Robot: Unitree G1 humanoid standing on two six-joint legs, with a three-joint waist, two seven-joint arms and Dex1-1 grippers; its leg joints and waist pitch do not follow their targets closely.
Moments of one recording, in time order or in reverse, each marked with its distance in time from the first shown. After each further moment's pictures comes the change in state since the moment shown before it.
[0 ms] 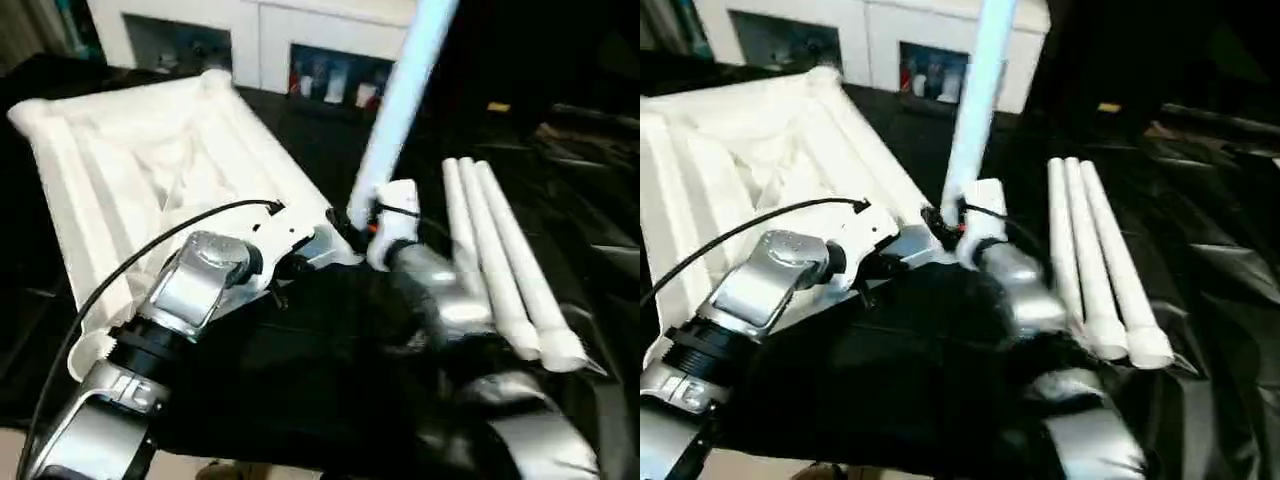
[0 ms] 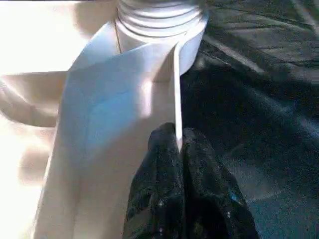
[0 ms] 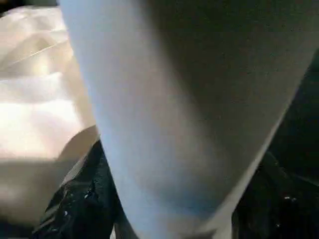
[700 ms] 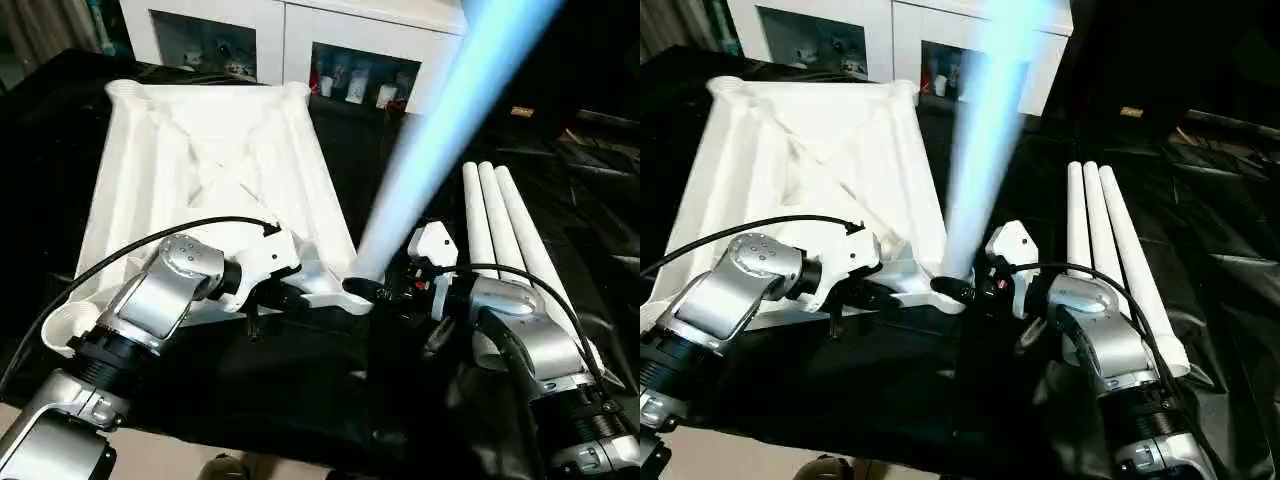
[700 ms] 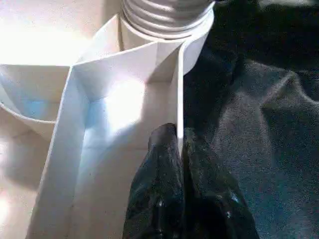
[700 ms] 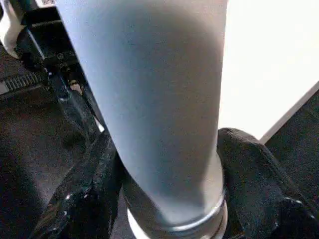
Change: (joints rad) left arm 0.057 0.138 -0.051 -0.057 -0.060 -0.155 -0.288; right arm 0.248 -0.273 0.112 -0.399 0.079 0.083 0.482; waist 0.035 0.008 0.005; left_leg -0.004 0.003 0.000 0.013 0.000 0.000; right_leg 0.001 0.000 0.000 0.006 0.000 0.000
